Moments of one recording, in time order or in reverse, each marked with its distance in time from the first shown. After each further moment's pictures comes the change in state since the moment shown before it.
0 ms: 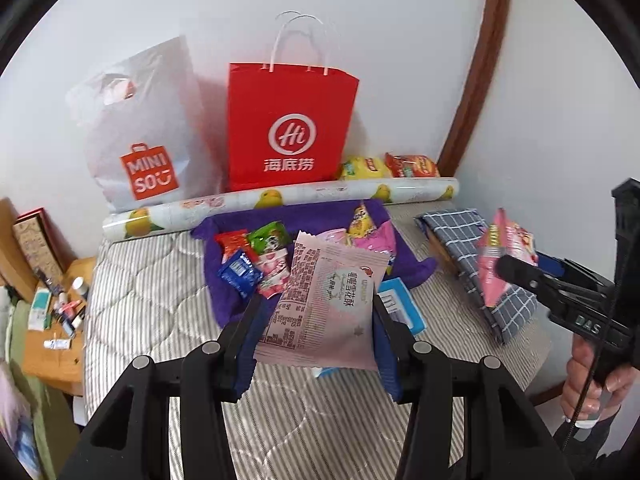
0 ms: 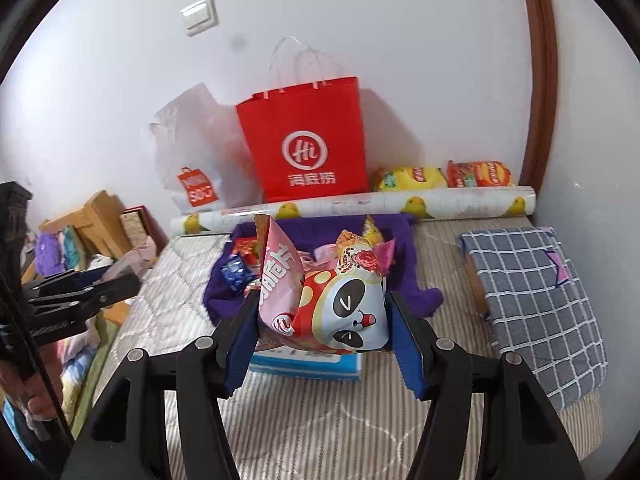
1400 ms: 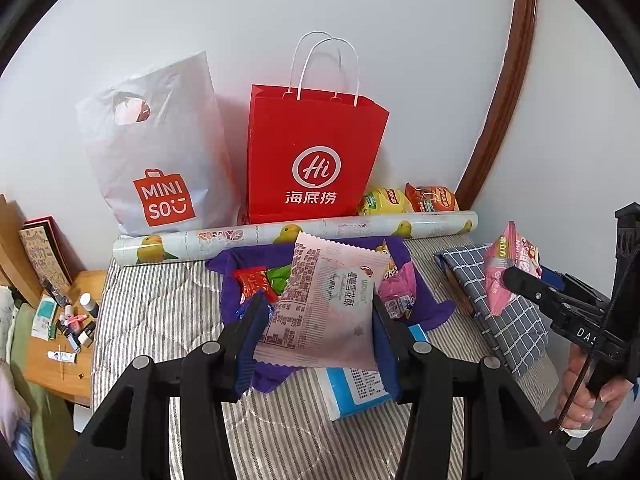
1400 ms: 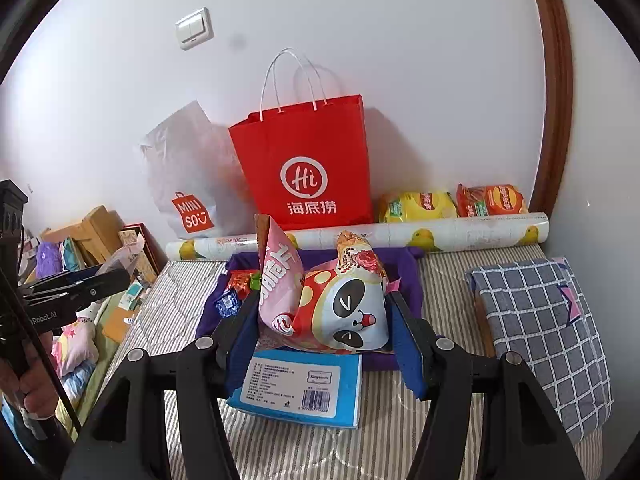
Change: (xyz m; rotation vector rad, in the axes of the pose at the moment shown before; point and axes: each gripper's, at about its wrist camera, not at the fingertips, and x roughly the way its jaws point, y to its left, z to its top) left arm 0.011 0.019 0.035 -0.049 -0.062 0.046; right arm 0.027 -0.003 0.040 -0.014 -0.071 0.045
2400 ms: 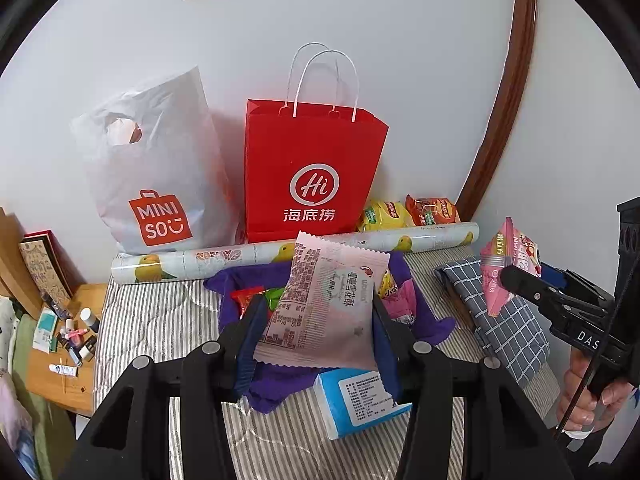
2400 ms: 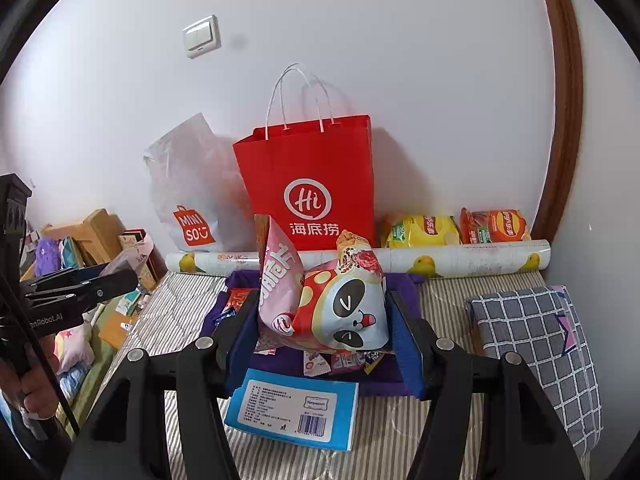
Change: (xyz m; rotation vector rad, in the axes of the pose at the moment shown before) left arm 0.006 -0.002 0.017 0.013 -0.028 0.003; right arm 0.006 0.003 0.021 -0.036 -0.028 0.006
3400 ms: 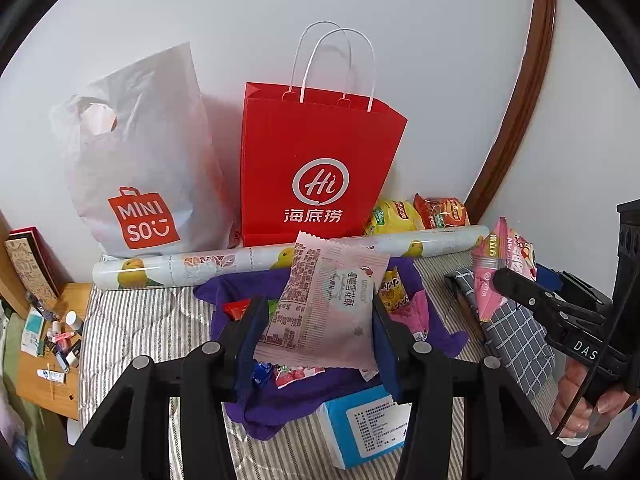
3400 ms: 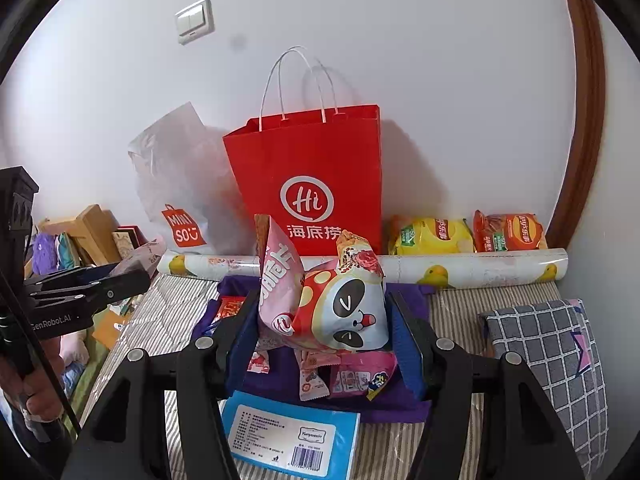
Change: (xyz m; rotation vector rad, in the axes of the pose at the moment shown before) left arm 0.052 0.014 0.019 -0.025 0.037 -0.017; right arm 0.053 -0.002 0.015 -0.017 0.026 0.008
